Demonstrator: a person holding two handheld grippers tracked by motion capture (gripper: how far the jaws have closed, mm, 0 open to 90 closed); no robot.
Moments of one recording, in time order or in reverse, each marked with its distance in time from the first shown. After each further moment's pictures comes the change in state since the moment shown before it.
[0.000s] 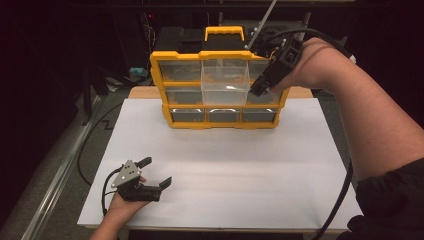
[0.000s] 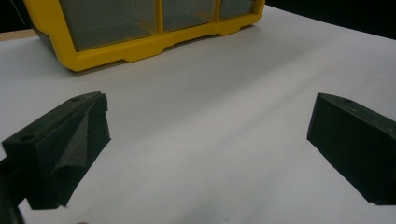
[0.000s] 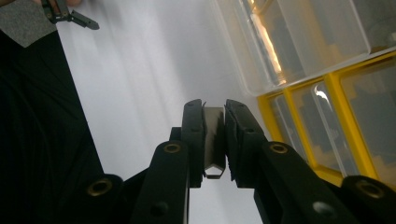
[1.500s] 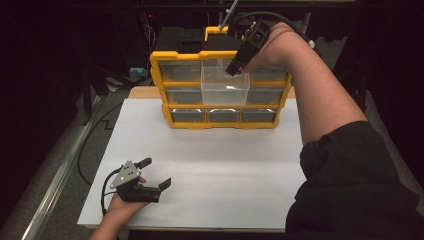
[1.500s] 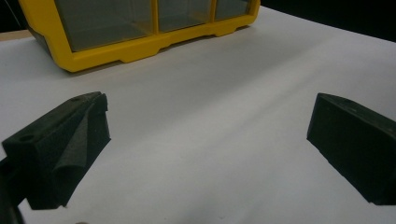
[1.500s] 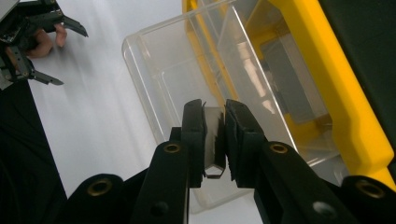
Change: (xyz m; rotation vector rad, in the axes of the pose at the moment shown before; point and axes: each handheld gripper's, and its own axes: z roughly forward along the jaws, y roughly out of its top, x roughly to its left) left arm 0.000 0.000 -0.002 -0.001 -0.014 -0.002; right arm -0.039 0.058 0.024 -0.061 -0.037 0.044
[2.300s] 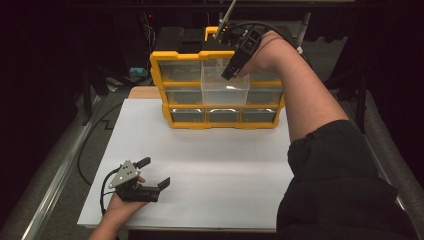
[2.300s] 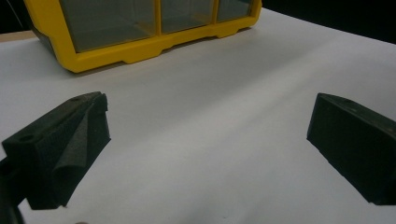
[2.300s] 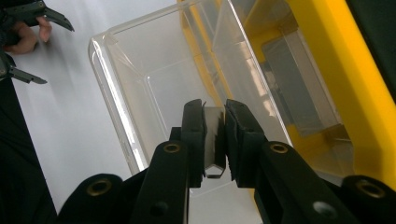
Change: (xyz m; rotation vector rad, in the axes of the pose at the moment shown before) left arm 0.002 0.000 -0.002 -0.005 0.004 -0.004; right arm -0.008 0.005 0.028 0.022 0.002 -0.014
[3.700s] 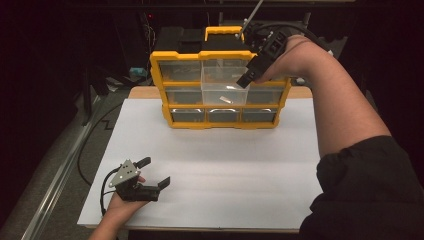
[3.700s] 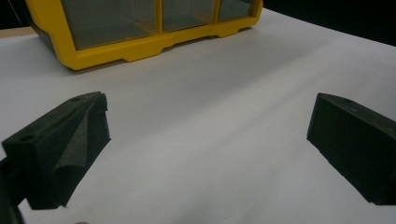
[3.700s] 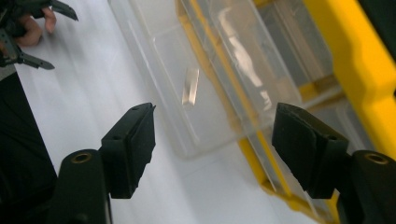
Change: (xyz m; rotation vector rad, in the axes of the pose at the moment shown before) left arm 0.001 0.000 0.002 0.002 -0.004 -0.017; right arm 0.010 -0.043 -0.031 -0.026 -0.032 0.051
